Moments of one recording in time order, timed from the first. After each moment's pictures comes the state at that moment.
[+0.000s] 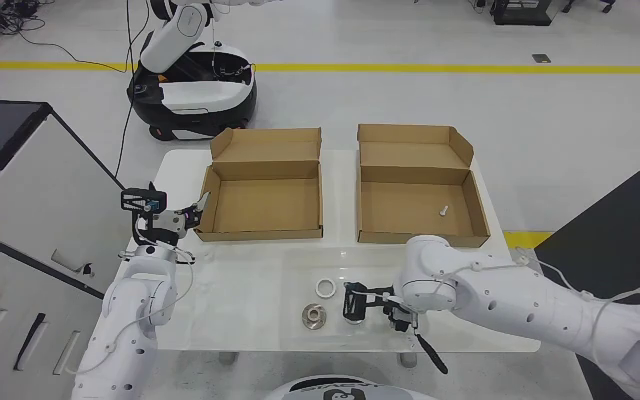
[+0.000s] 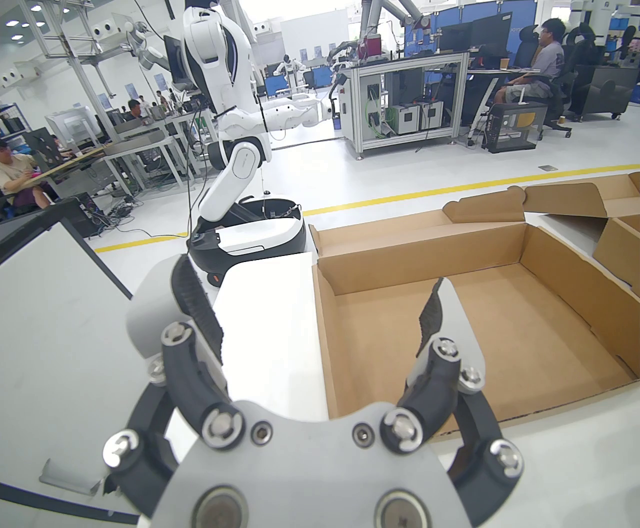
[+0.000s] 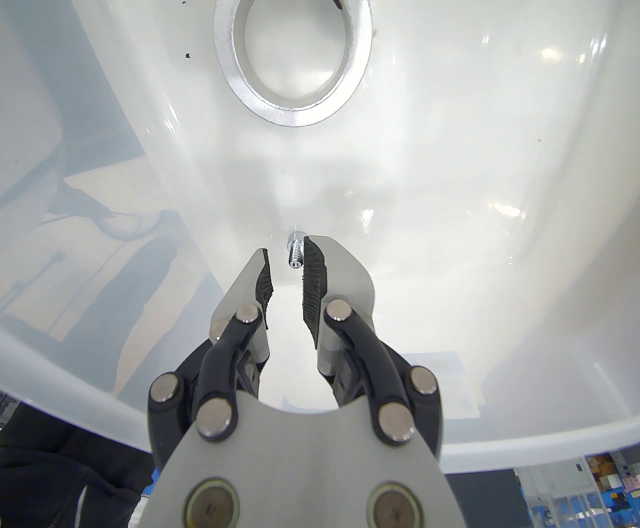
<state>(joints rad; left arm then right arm) 1.73 -1.15 -1.60 -1.80 1.33 0.00 0.00 -0.76 -0.81 0.27 -1.99 -0.57 -0.21 1.54</state>
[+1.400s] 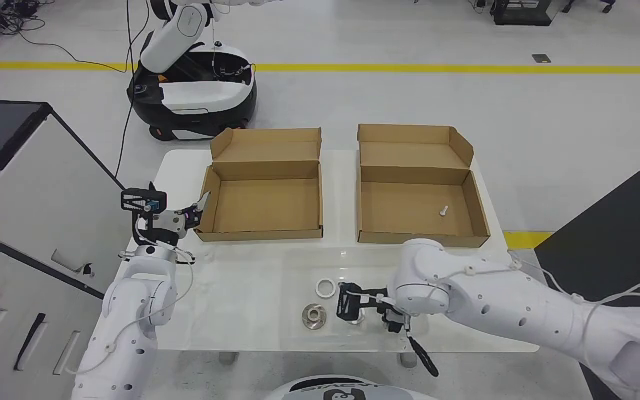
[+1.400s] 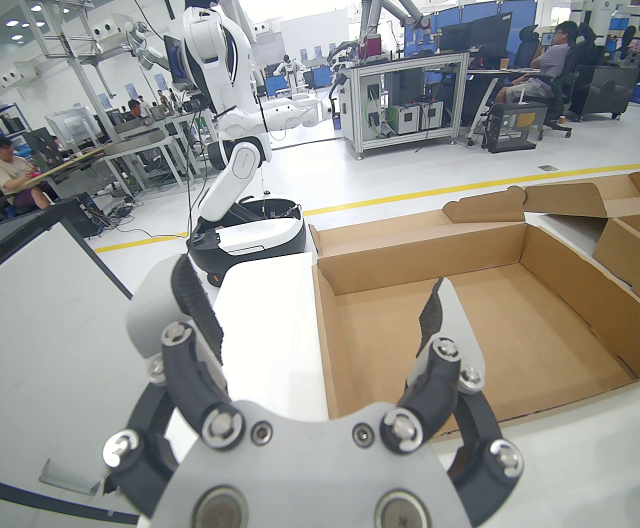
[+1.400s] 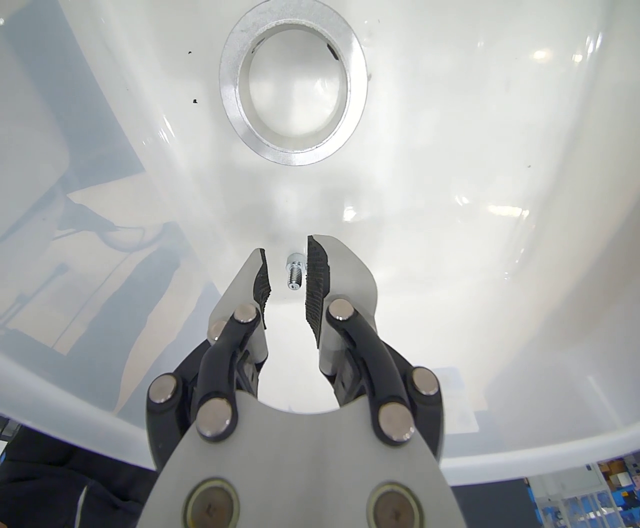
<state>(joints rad) 1.73 -1.15 -1.60 -1.80 1.33 0.00 0.00 -0.80 -0.84 0.29 -1.99 -0.61 -0.18 1.54</state>
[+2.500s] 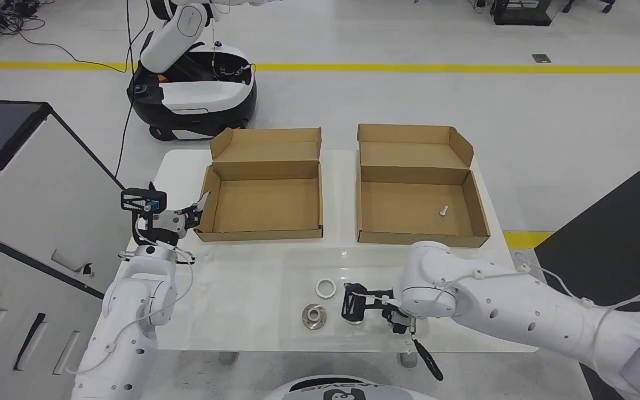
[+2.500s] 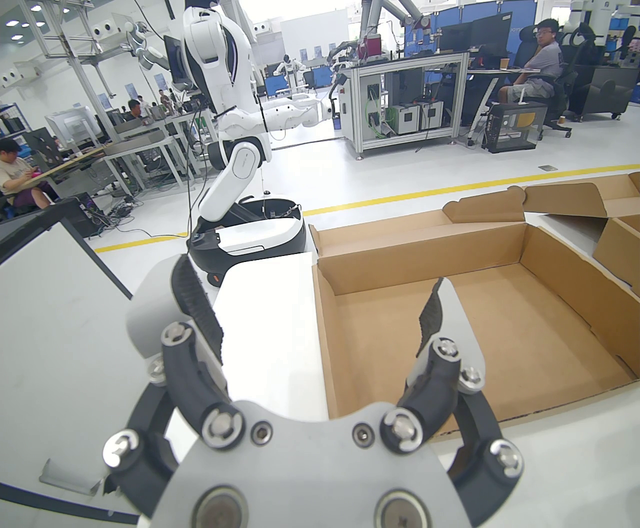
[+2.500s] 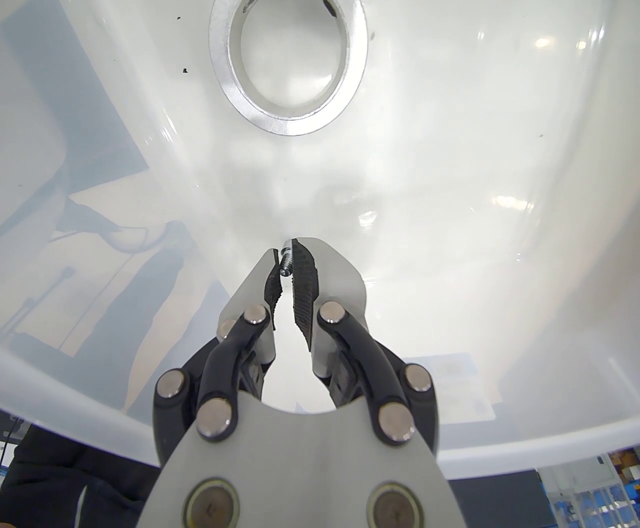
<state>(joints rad) 1.73 -1.15 -1.60 -1.80 1.33 0.00 0.00 -0.81 -0.80 0.30 -2.02 -0.61 -0.15 1.54</state>
